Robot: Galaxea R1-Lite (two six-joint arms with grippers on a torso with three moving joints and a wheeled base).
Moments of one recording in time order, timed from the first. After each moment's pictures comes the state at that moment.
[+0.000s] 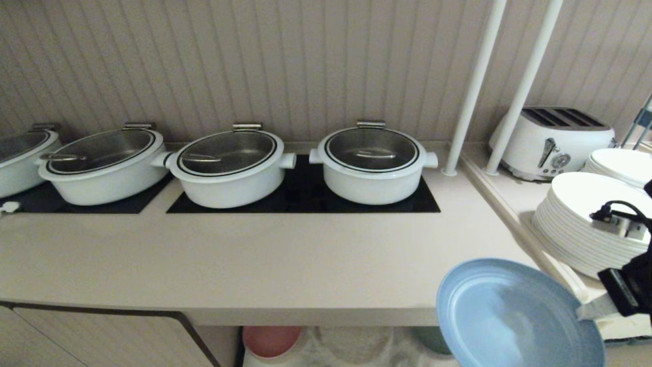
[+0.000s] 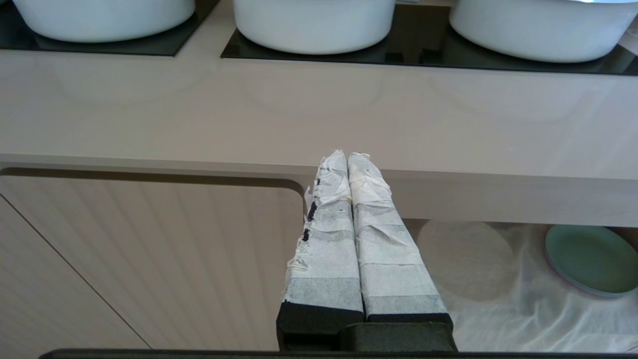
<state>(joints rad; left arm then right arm) 0.00 0.00 0.00 0.00 0.00 -0.05 -0.08 1.46 -1.00 0.78 0.28 -0.06</state>
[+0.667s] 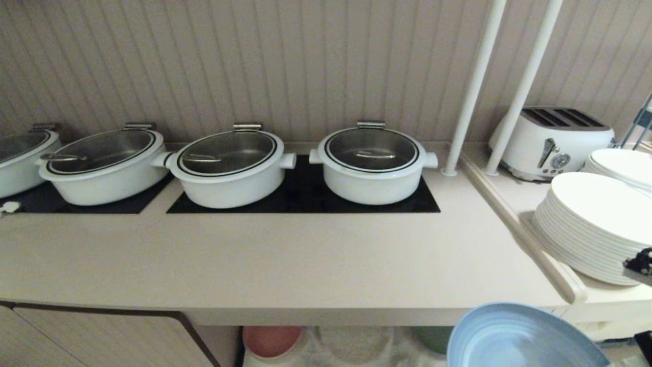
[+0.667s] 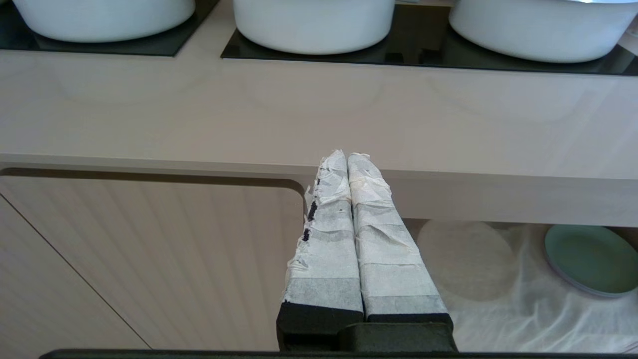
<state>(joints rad) 0.00 0.00 0.00 0.00 0.00 -0.05 -0.08 1.26 -0.77 0.78 0.29 -0.06</state>
